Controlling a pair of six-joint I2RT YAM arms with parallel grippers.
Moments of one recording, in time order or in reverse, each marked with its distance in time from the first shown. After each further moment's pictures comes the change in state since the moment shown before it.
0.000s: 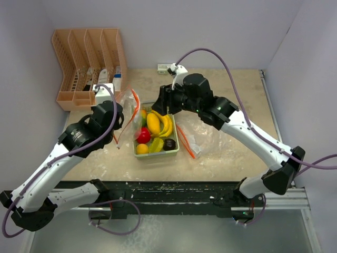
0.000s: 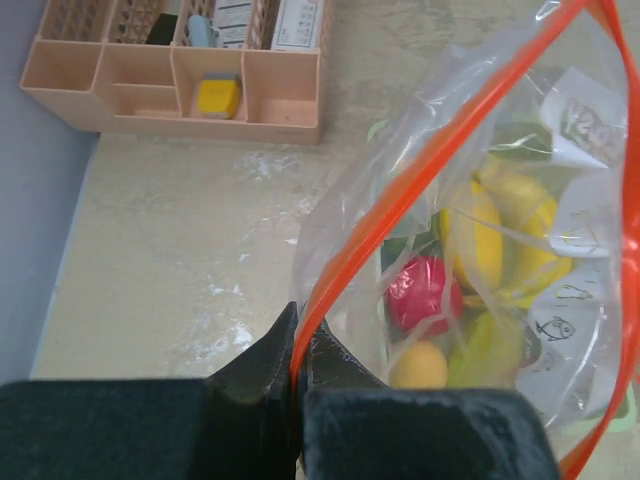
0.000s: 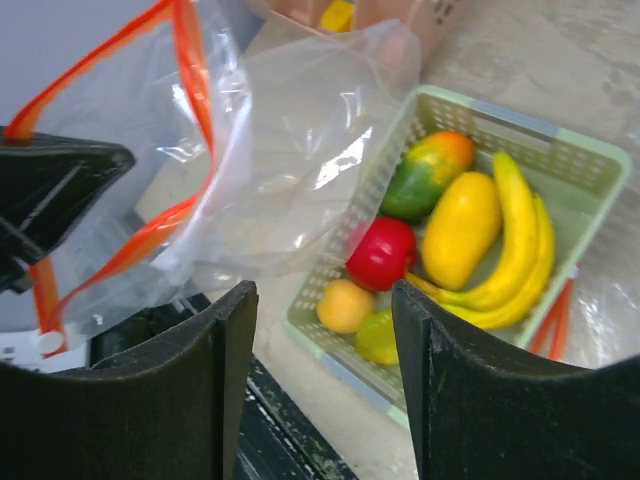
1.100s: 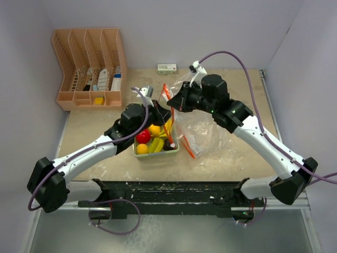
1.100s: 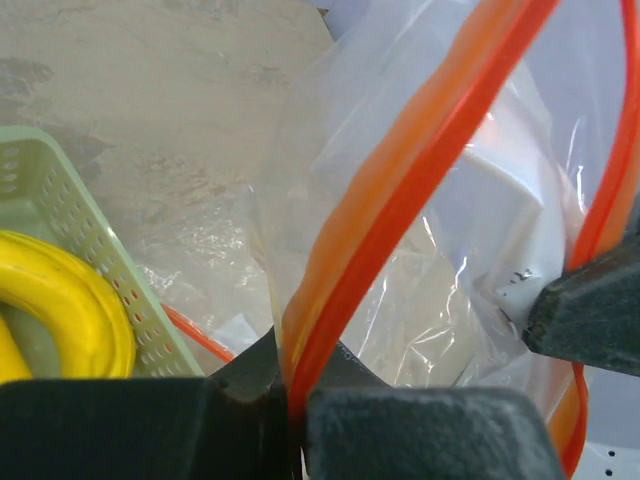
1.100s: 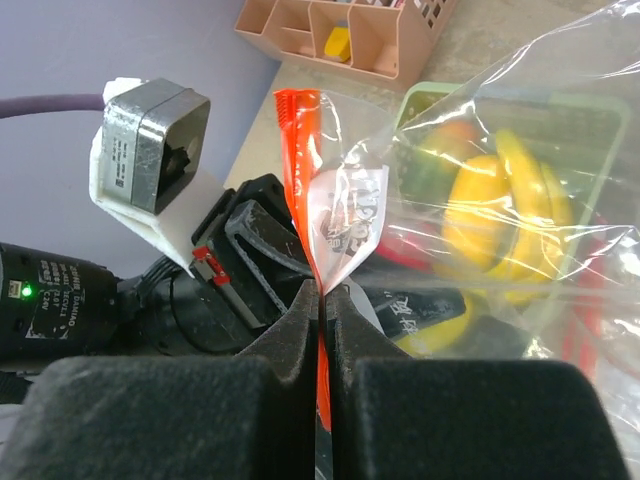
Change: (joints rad) left arm 0.012 0.251 -0.434 1.202 0.774 -0.238; right arm -0.101 -0.118 -0.117 0.066 -0.084 0.208
